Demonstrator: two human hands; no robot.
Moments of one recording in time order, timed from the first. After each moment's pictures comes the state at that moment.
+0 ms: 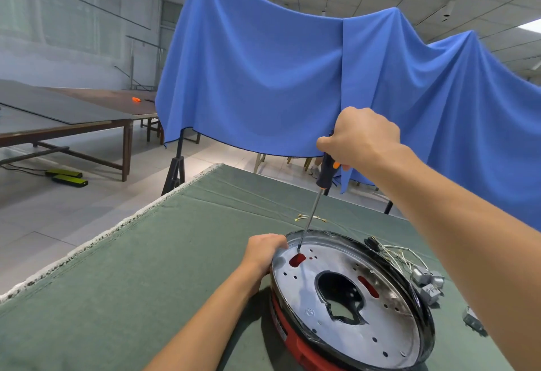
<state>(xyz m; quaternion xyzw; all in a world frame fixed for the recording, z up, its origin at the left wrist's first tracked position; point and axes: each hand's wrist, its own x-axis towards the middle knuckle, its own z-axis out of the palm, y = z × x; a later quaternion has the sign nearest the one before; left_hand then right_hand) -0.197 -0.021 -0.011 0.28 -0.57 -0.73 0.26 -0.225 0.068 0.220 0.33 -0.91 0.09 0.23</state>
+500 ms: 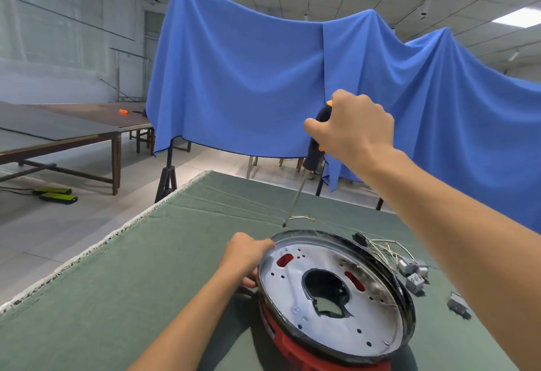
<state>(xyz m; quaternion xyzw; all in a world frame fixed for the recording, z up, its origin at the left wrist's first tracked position) -0.180 -0.028 0.005 0.34 -0.70 -0.60 0.18 -0.228 0.089 0.224 0.35 -0.84 0.21 0.37</state>
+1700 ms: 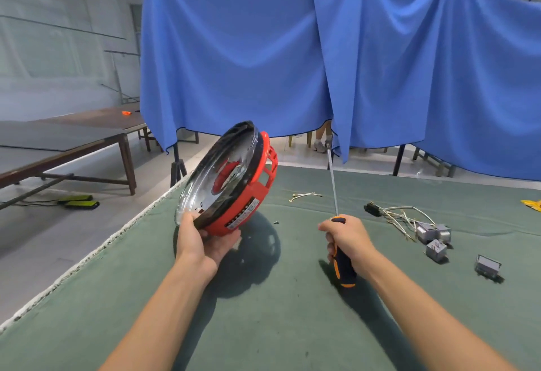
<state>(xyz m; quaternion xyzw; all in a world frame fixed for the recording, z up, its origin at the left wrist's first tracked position) -0.154 -0.061 0.006 0.30 -0.25 -0.85 0.36 -0.310 0.120 0.010 0.14 -0.74 0.62 -0.21</state>
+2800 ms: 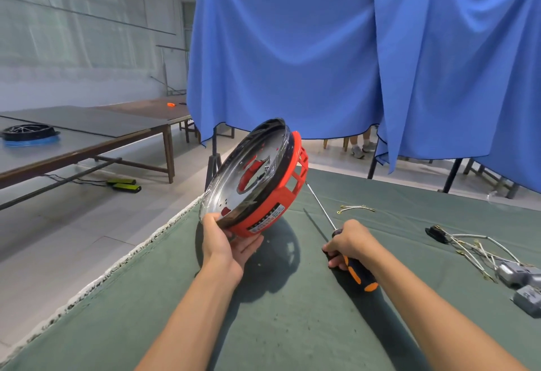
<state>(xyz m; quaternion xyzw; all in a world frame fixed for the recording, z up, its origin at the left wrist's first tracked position) -0.149 -0.109 -0.012 0.32 -0.23 -0.83 0.40 -0.327 0.019 -0.003 0.21 -0.87 0.36 -0.26</state>
